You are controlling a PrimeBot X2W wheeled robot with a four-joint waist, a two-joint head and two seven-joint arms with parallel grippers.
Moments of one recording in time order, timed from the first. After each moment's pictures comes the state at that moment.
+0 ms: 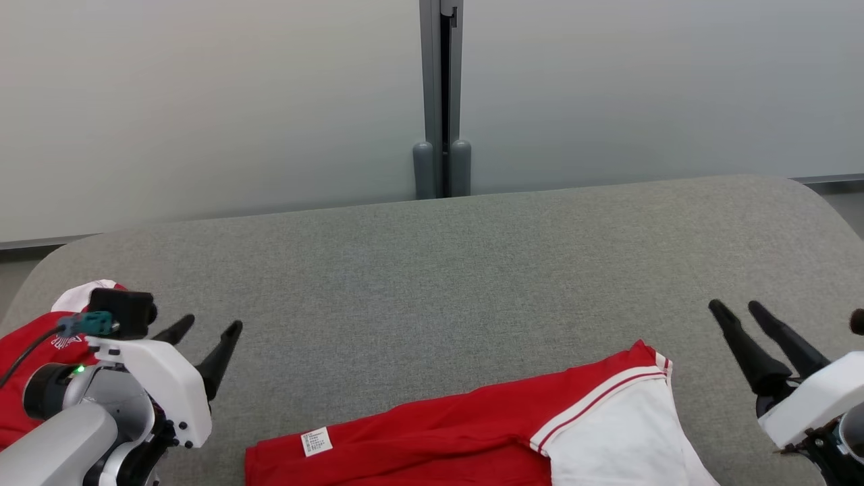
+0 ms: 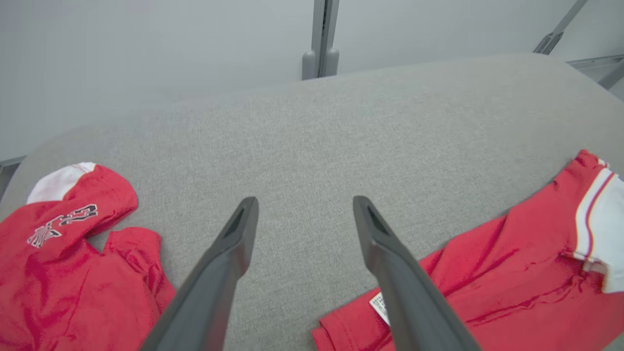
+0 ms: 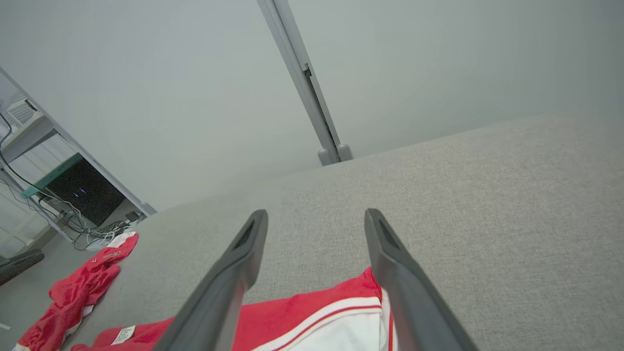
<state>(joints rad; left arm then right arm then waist) -0.54 0.77 -1.03 0.19 -1.20 0.19 0.09 -0.09 -0.48 0.23 0.06 0.93 0.13 0.16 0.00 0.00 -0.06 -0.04</state>
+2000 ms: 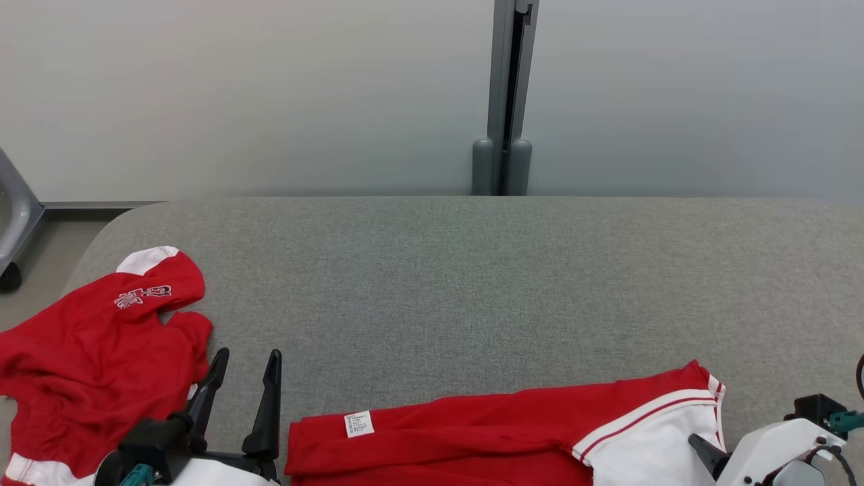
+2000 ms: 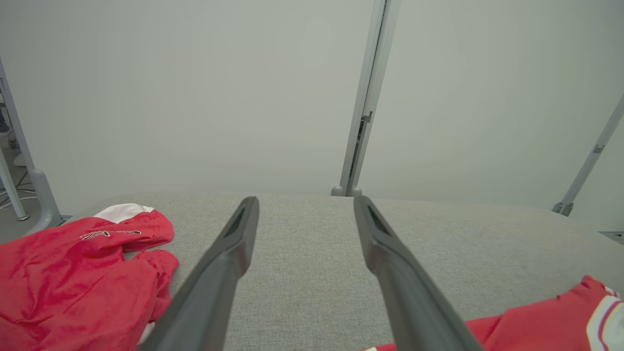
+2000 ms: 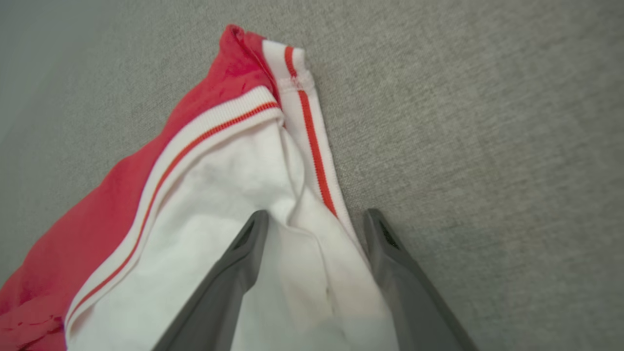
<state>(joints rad) 0.04 0.23 -0.25 0.13 -0.44 0.02 -0.26 -0.21 -0.17 0.07 0.78 0.74 0.13 0.33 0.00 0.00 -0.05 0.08</state>
